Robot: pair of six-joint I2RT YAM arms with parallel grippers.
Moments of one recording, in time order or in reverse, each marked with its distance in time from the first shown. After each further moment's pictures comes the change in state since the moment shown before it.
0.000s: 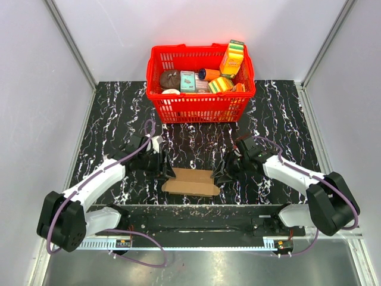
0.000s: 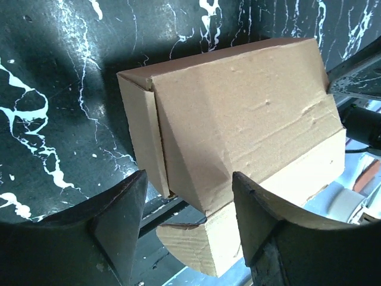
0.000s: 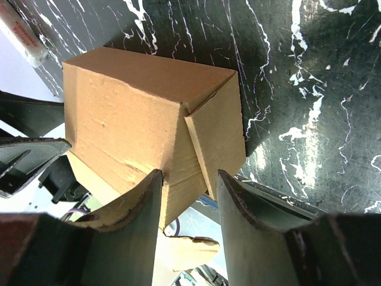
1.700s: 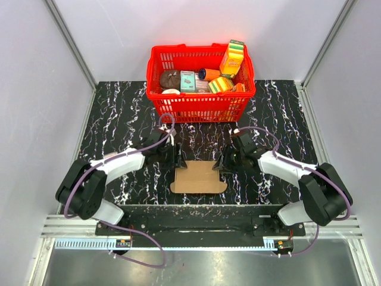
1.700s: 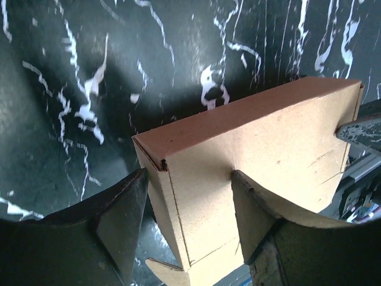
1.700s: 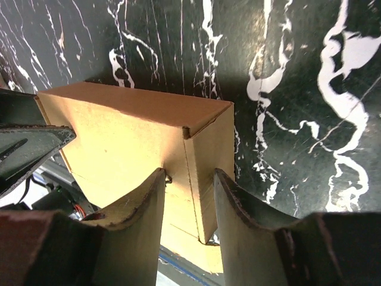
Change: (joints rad) left arm -0.135 0.289 0.057 0.305 -0.226 -0.088; right arm 0.008 0.095 0.039 0.106 0.198 -0.168
